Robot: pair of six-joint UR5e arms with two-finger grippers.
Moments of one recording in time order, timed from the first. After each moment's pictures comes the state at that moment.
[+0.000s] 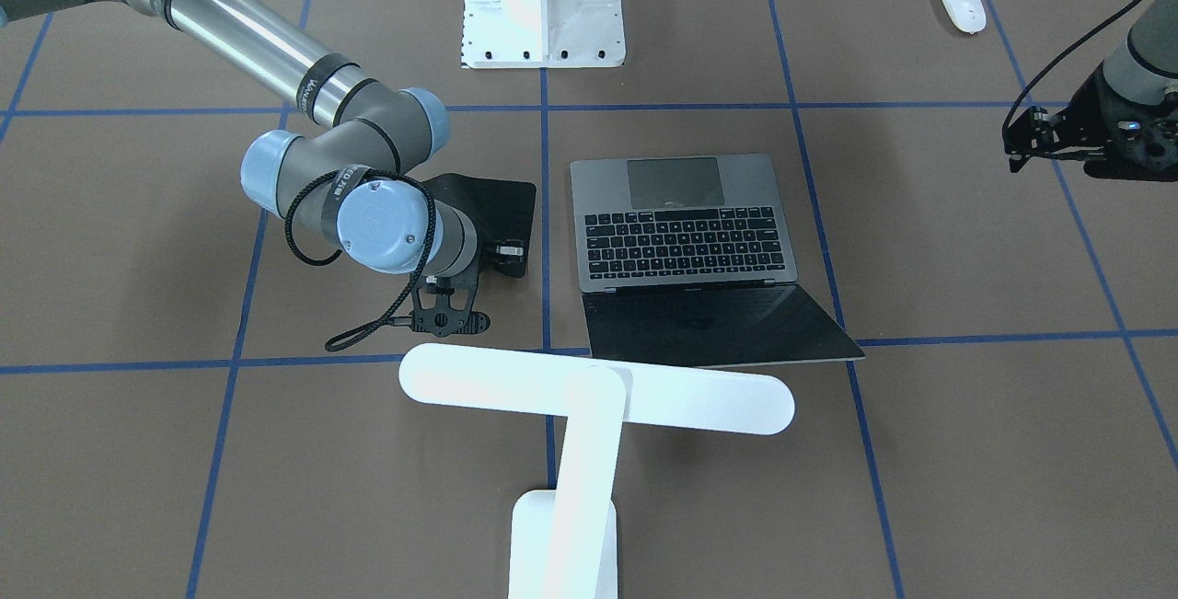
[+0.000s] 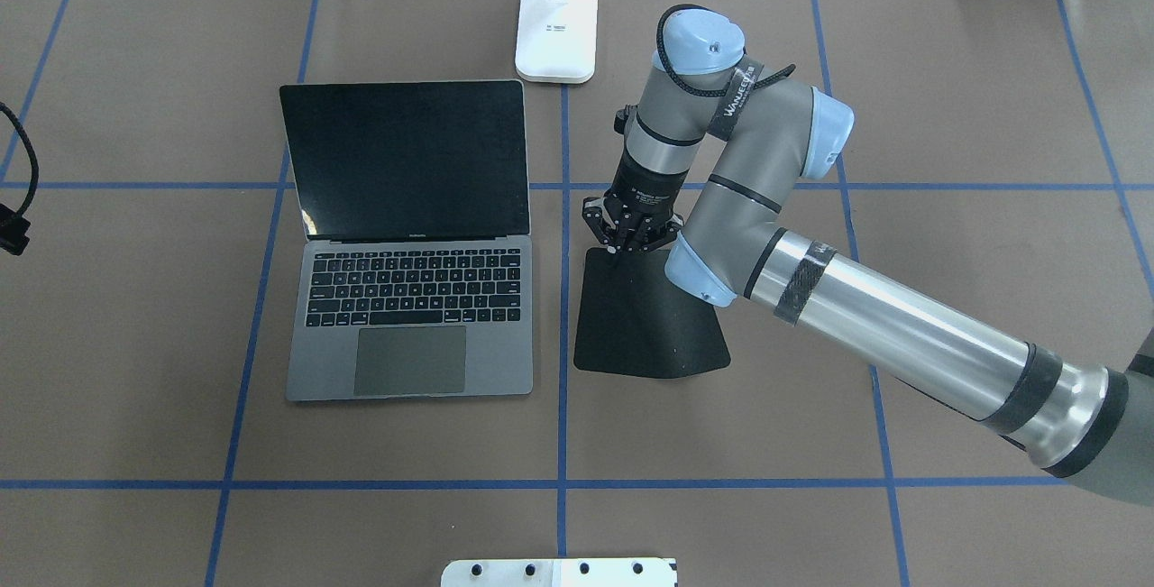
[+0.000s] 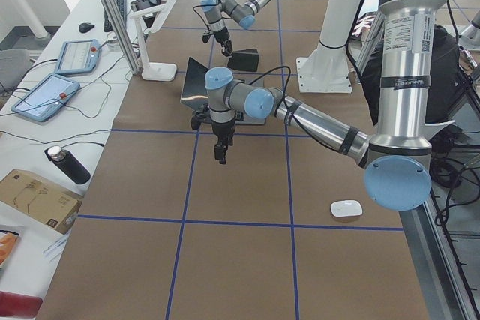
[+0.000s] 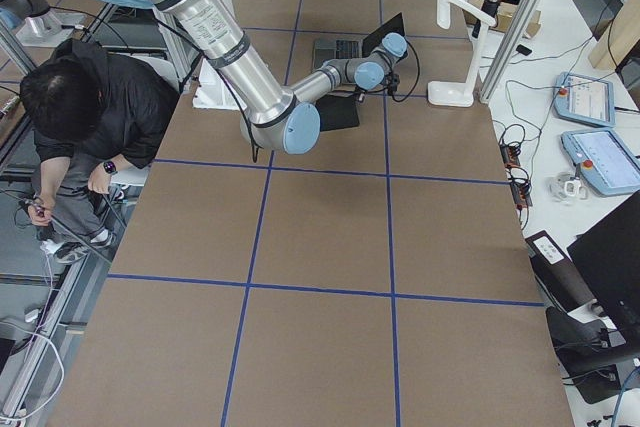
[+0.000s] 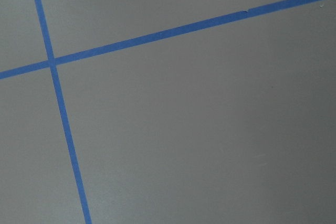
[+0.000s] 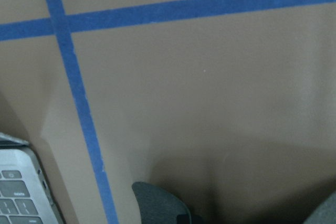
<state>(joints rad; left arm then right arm) -1.11 -1.55 -1.99 -1.45 -2.12 -0.33 0.69 -0.75 1.20 -1.36 2.44 1.16</state>
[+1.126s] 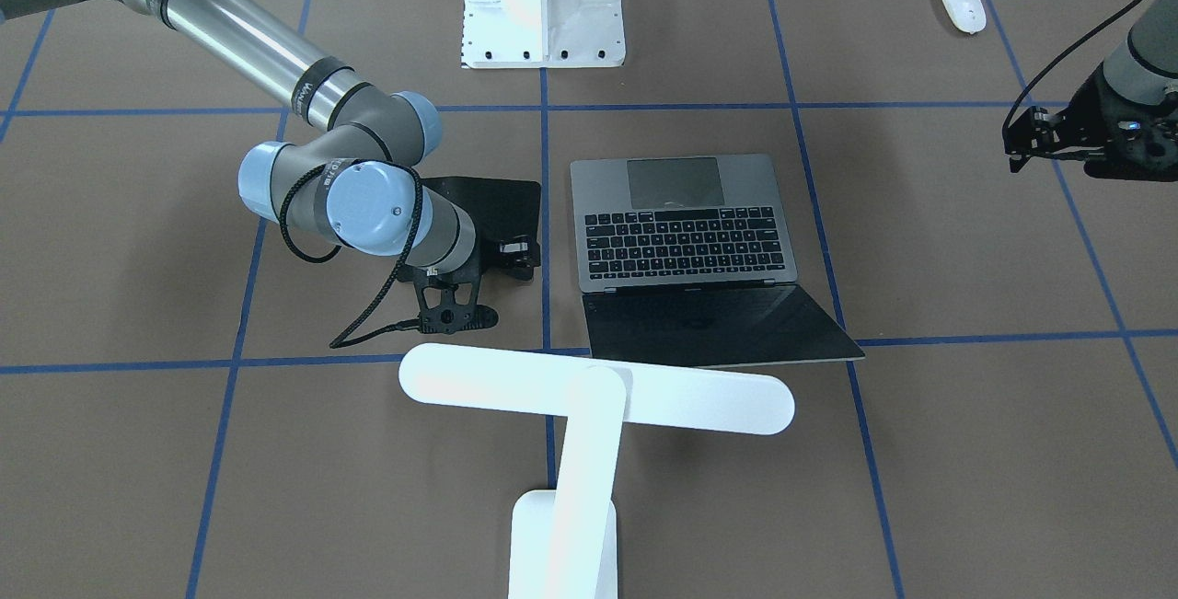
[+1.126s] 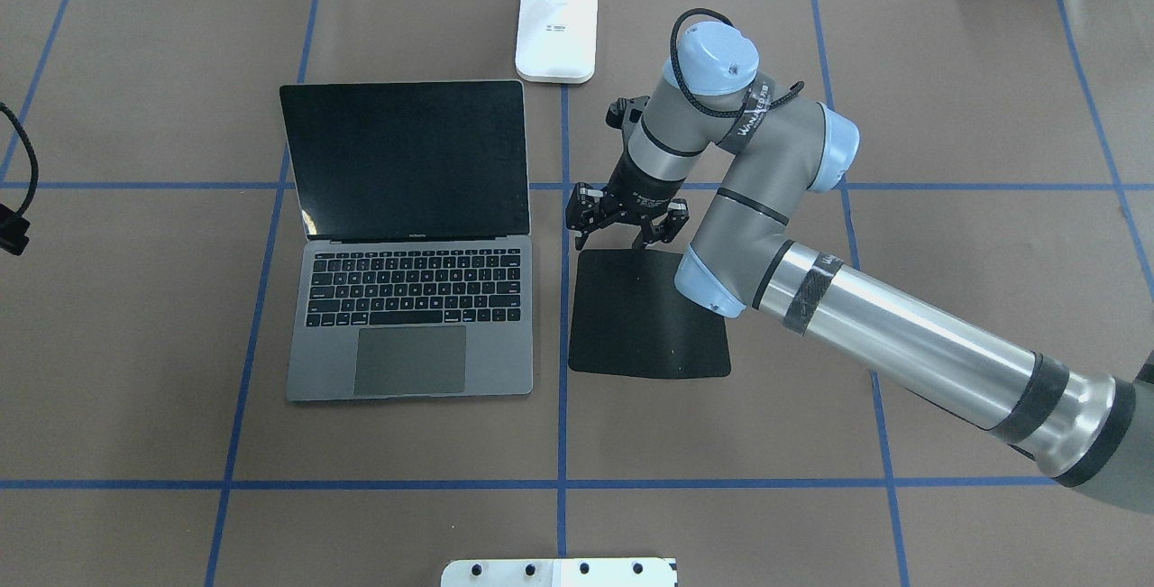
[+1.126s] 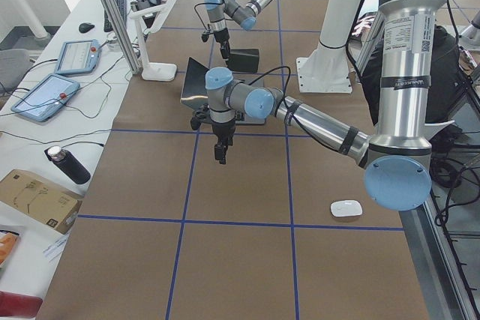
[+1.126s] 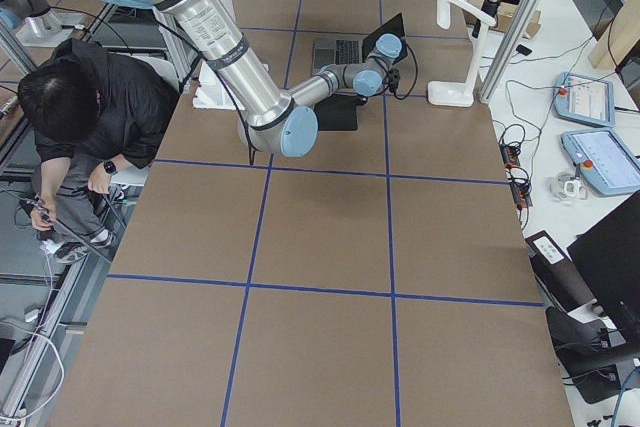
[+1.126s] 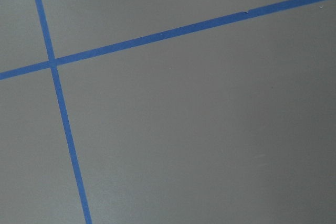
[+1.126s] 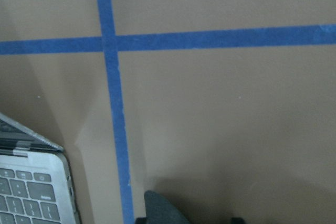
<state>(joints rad) -1.11 -1.55 -1.99 -1.45 -2.12 -0.33 0.68 -0.78 1.19 -1.14 2.36 1.16</state>
